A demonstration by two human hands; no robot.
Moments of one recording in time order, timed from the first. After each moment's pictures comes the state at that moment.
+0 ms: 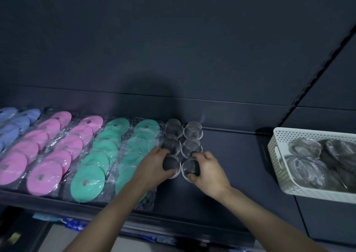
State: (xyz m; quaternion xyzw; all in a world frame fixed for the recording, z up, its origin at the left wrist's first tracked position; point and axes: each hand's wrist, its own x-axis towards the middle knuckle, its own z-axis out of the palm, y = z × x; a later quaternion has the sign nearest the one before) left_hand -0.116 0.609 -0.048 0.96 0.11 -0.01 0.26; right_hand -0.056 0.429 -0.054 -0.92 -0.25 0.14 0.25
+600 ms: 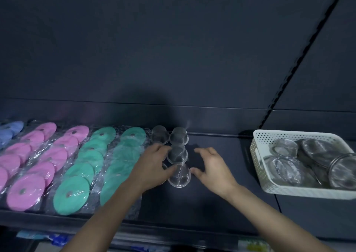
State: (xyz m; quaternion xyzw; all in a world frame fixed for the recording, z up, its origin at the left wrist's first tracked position) left_hand -0.098 0.577 -0.019 0.97 0.03 0.07 0.25; right_hand -0.040 0.384 -0.021 -0.91 -0.25 0.09 0.30
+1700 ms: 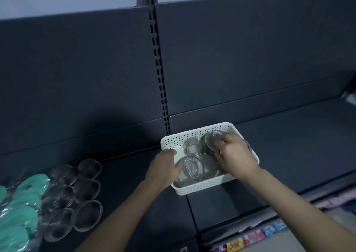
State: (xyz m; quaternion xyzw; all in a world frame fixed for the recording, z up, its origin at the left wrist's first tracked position) left_hand 0.022 0.309 -0.003 0.97 -0.05 -0.05 0.23; right_hand 0.040 0.088 0.001 -0.98 -0.13 -0.08 0.10
